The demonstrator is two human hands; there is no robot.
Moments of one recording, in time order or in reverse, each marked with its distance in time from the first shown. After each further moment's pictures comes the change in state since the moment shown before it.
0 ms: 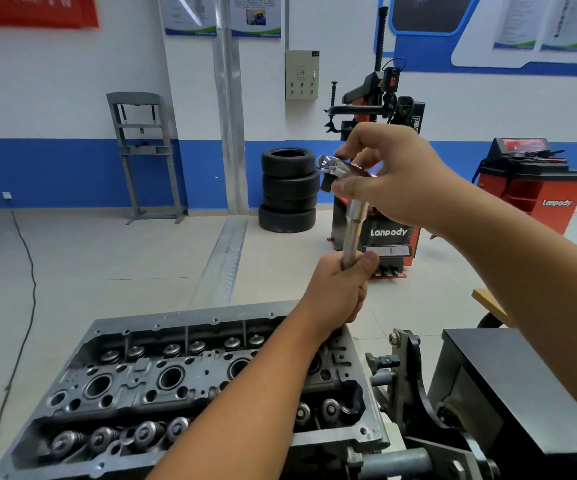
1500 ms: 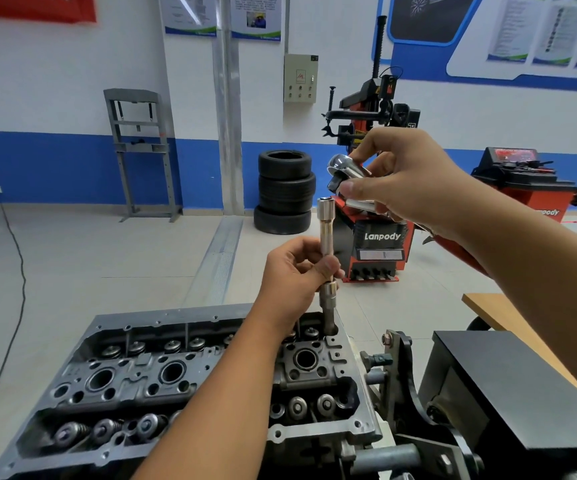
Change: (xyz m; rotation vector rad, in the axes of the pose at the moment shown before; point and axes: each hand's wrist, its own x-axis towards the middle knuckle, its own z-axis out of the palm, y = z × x) left_hand -0.011 0.003 -0.045 -0.006 0.142 0.269; right_hand -0.007 -0.012 -0.015 0.018 -0.023 0.112
